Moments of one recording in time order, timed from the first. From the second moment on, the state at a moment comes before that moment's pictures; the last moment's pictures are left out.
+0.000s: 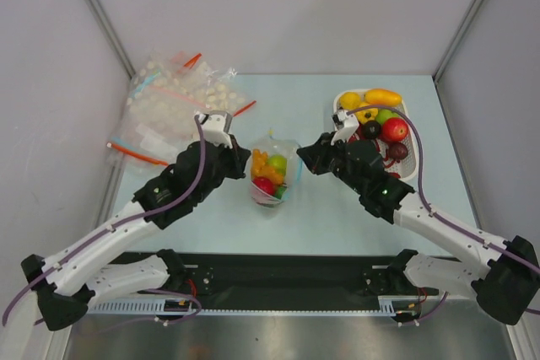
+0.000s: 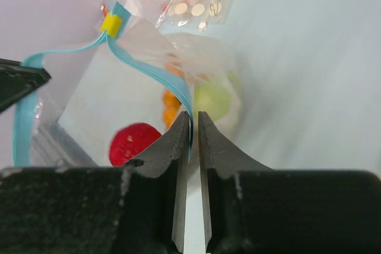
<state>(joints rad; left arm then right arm) -0.86 0.95 0.97 -0.37 -0.36 -0.44 0.76 1.06 0.77 0.12 0.08 0.53</state>
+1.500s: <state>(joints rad) -0.87 1.04 0.96 -0.35 -0.35 -0.41 0.23 1.69 1.10 0.14 0.17 0.54</state>
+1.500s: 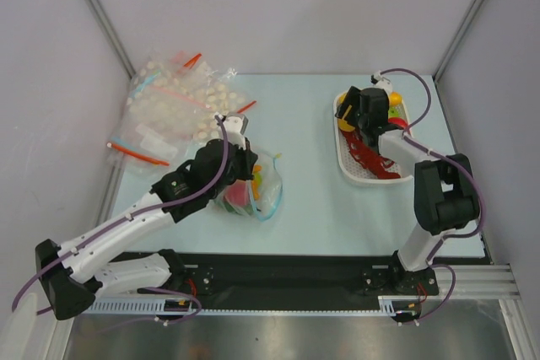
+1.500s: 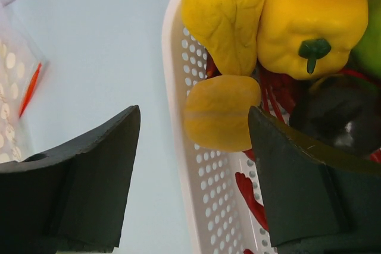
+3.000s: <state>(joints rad) -0.87 1.01 0.94 -0.32 -0.36 -0.41 0.45 1.16 0.91 0.10 -0.02 0.54</state>
